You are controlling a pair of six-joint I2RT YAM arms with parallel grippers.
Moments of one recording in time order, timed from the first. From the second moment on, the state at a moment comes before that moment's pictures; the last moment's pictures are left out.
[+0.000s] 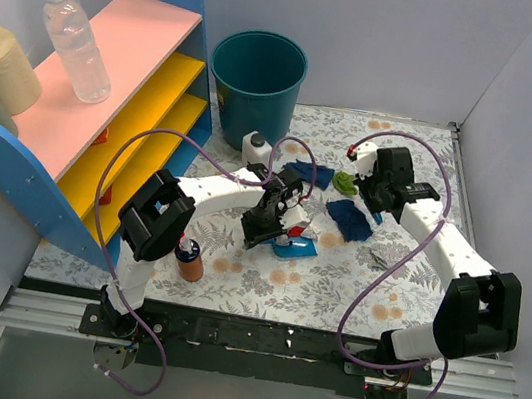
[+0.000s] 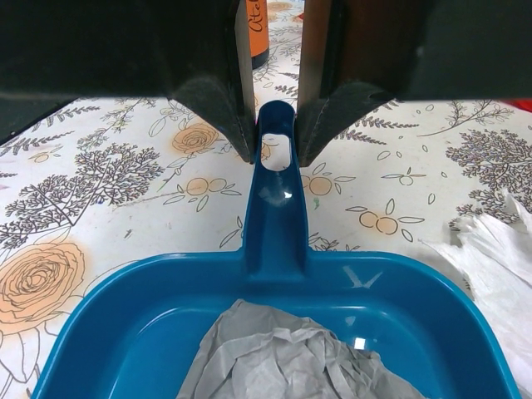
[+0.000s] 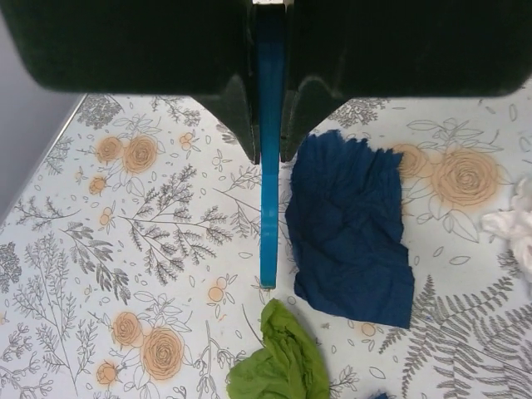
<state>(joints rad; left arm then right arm) -0.82 1.99 1.48 -0.96 0.09 0.34 0.32 1.43 1.08 -0.53 0.06 -0.40</state>
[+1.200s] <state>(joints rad) -0.82 2.01 1.46 -0.89 0.07 0.33 0.43 1.37 0.96 -0.56 -0.32 -0.22</state>
